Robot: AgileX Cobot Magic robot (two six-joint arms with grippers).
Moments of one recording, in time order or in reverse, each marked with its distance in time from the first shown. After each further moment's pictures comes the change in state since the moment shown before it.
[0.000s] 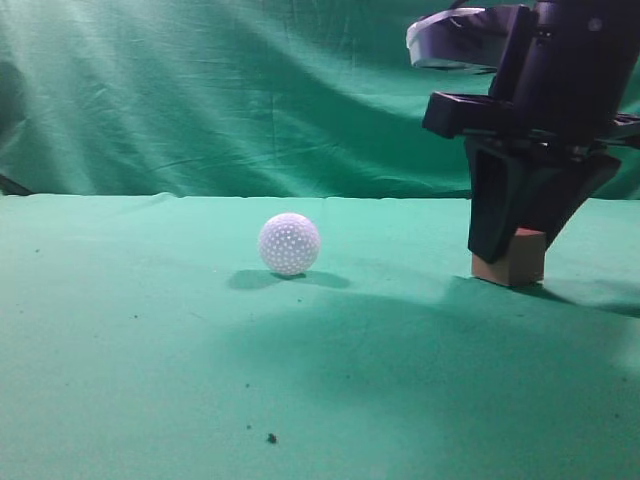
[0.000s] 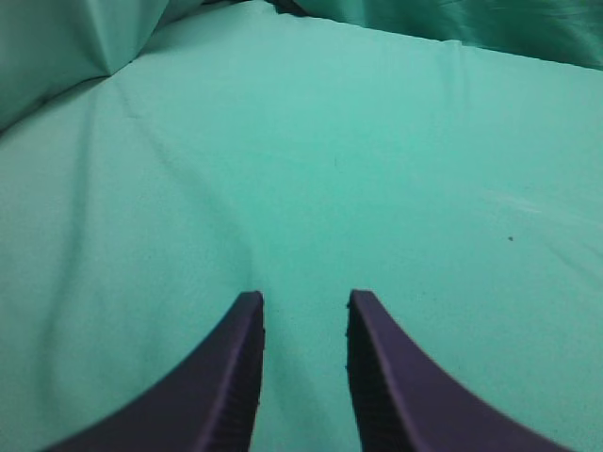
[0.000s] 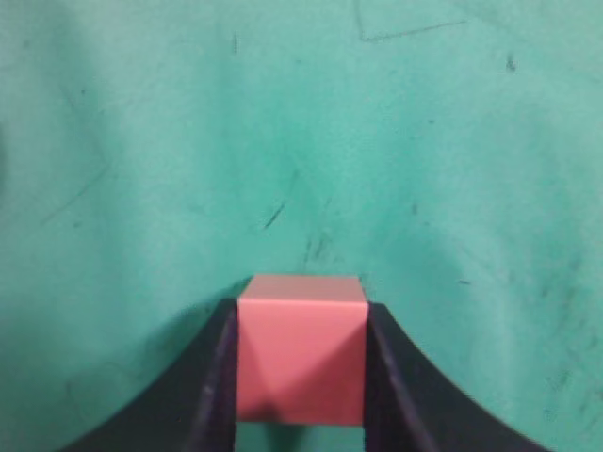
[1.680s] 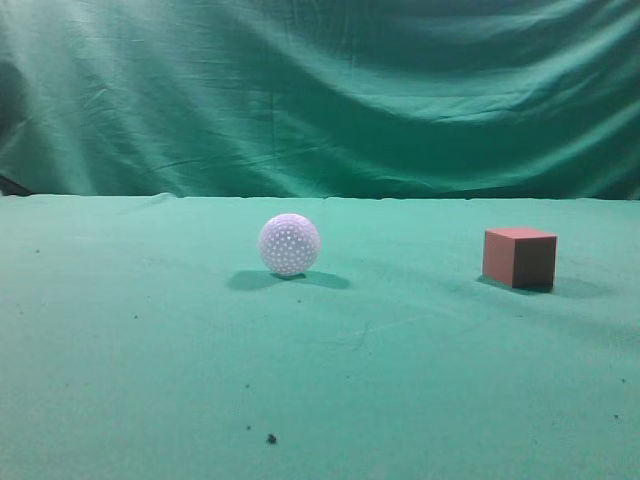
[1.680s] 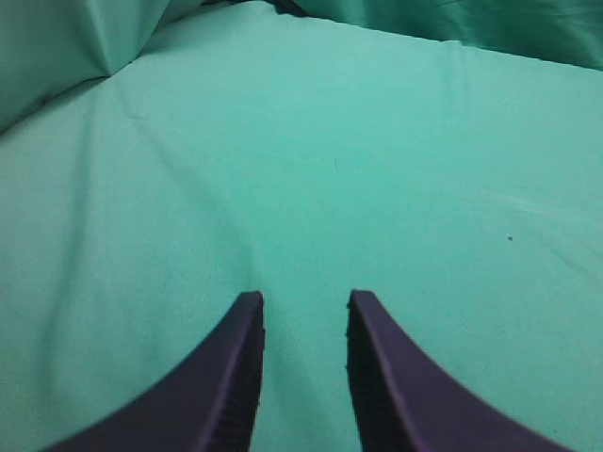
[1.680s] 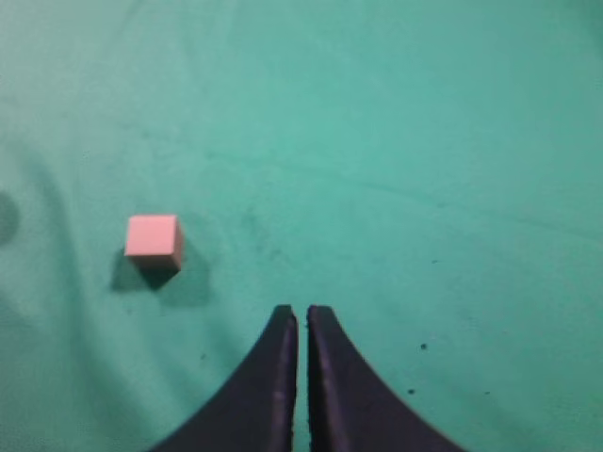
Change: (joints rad) left arm 0.000 0.000 0.000 0.000 0.000 0.000; right arm -0.239 -0.958 0.353 -0.028 0.115 -0.052
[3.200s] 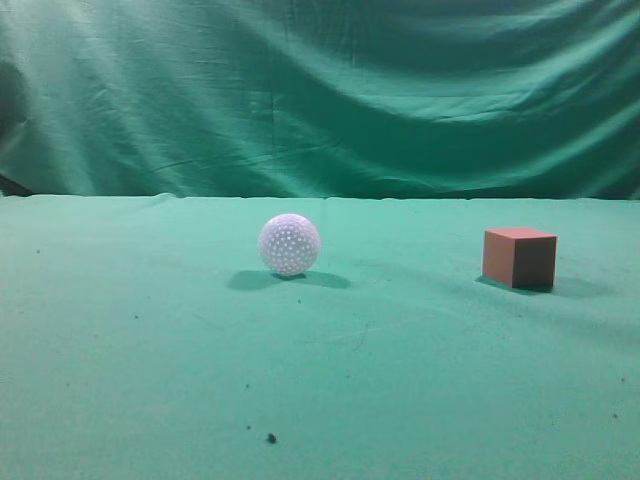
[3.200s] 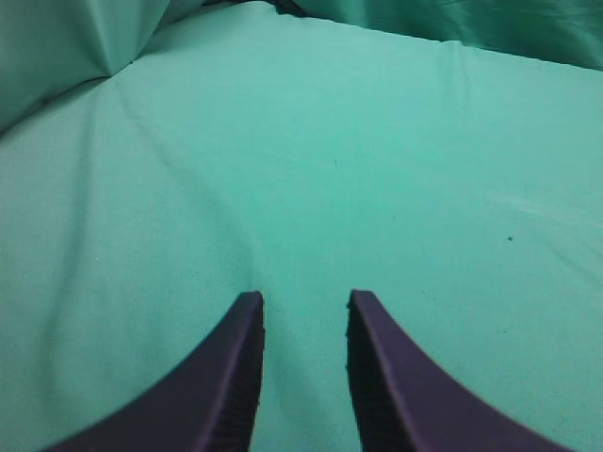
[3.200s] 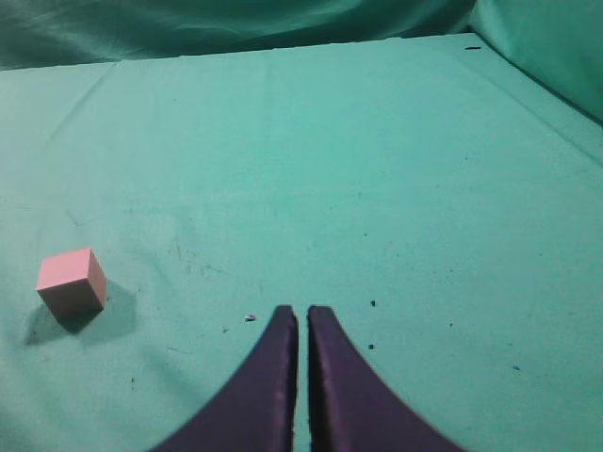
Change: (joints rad) left arm 0.000 0.000 0.000 0.000 0.000 0.000; right arm -0.172 -0.795 0.651 -0.095 -0.309 0.262
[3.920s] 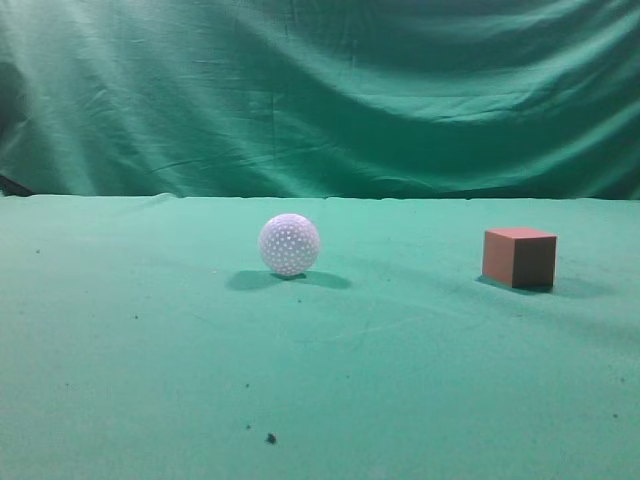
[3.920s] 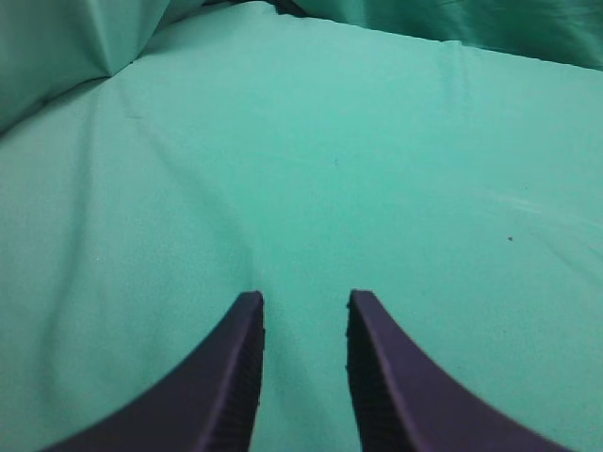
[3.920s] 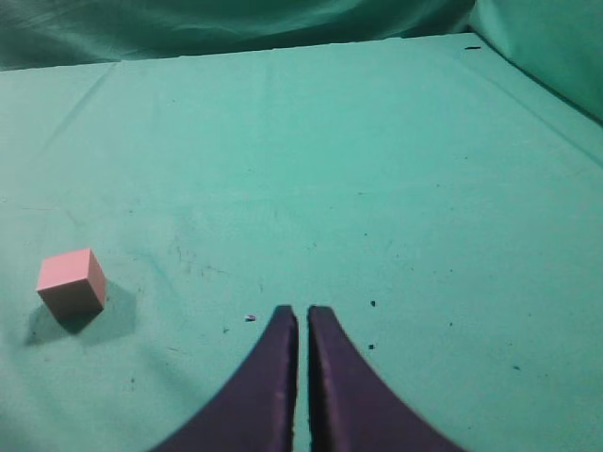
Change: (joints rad) left arm 0.000 0.000 0.000 0.000 0.000 0.000; right arm 0.000 0.000 0.000 0.000 0.000 0.002
